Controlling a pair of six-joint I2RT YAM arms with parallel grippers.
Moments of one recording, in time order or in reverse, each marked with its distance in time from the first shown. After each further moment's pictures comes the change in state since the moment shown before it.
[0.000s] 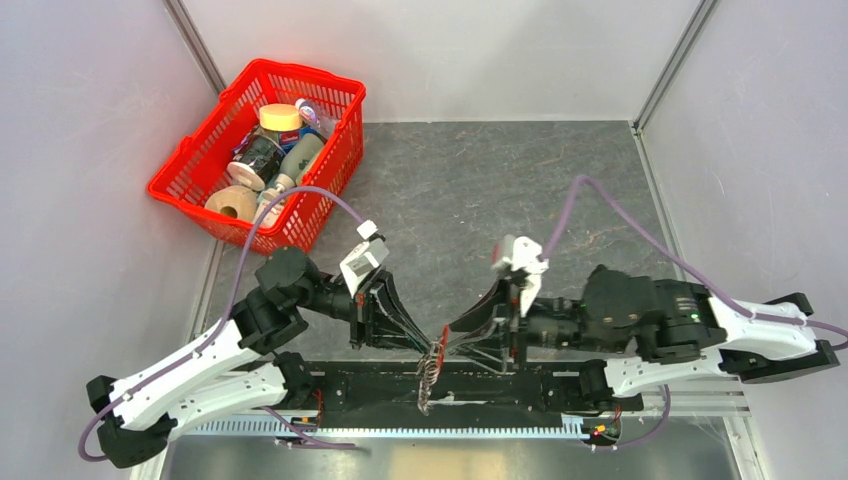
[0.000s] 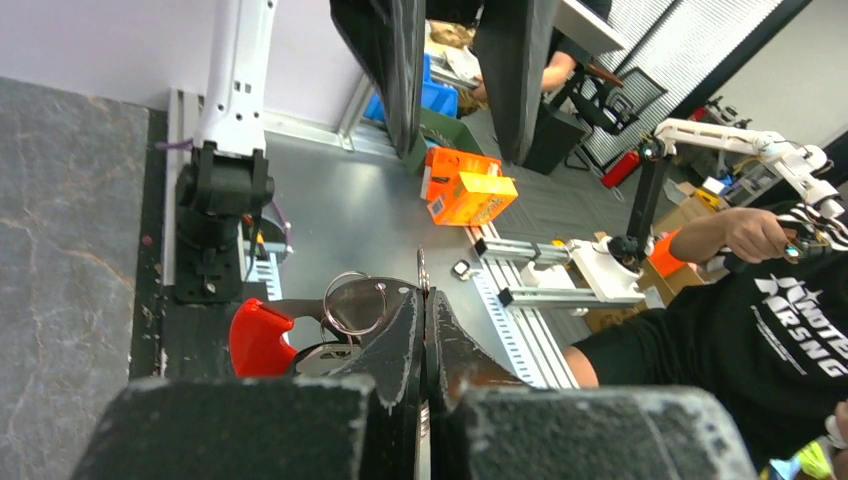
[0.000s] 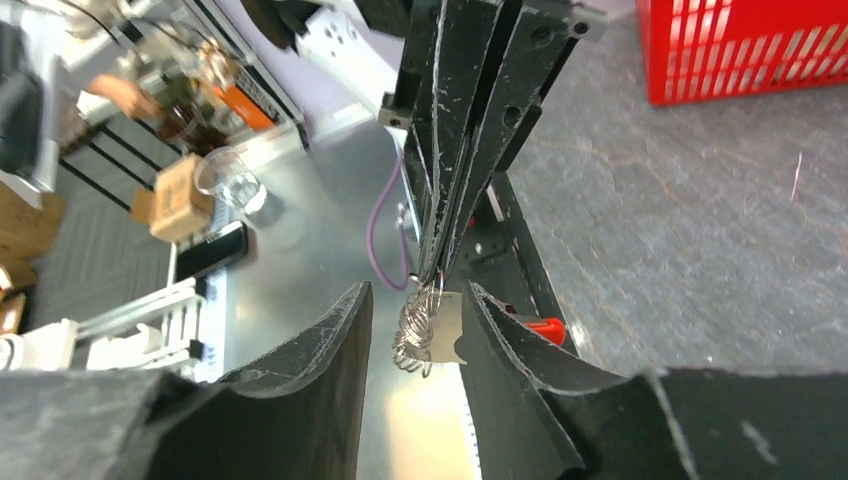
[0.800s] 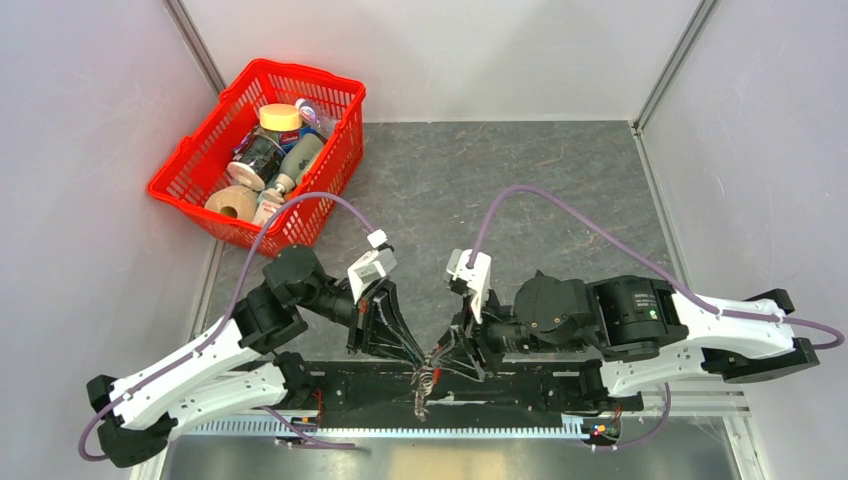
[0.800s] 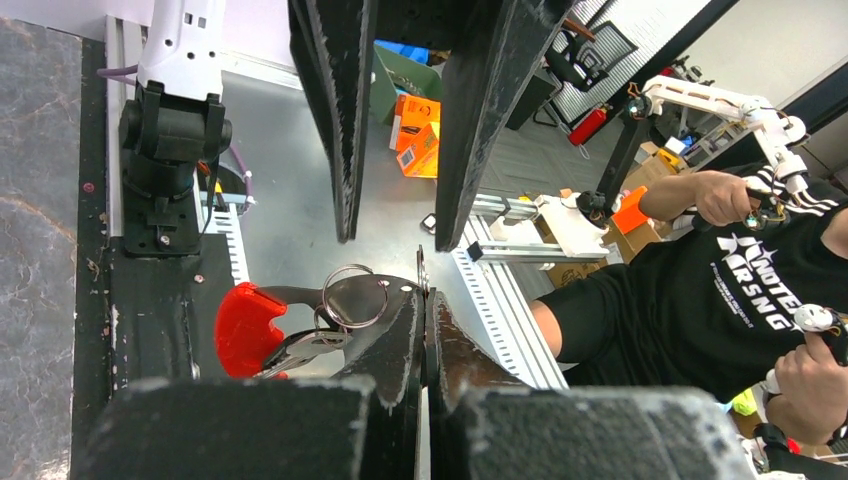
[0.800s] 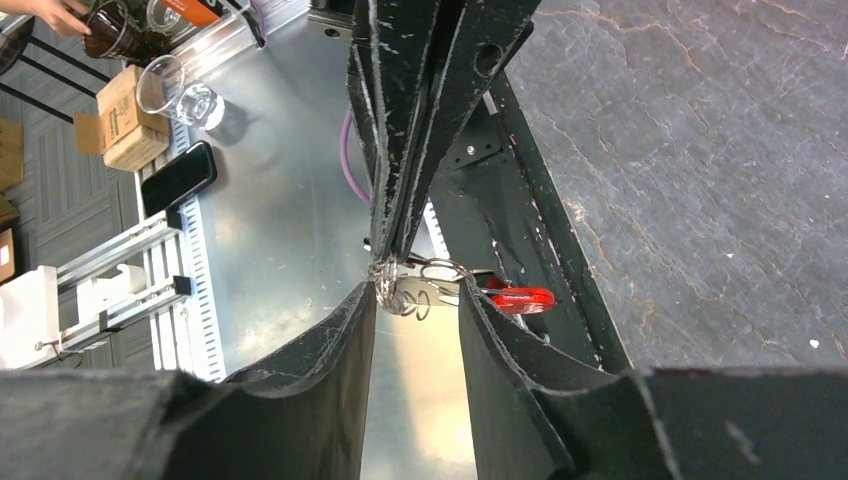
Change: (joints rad) left arm 0.000 0.018 0.007 -0.108 0.108 0.019; right arm -0.022 0.175 0.114 -0.238 -0.046 0.093
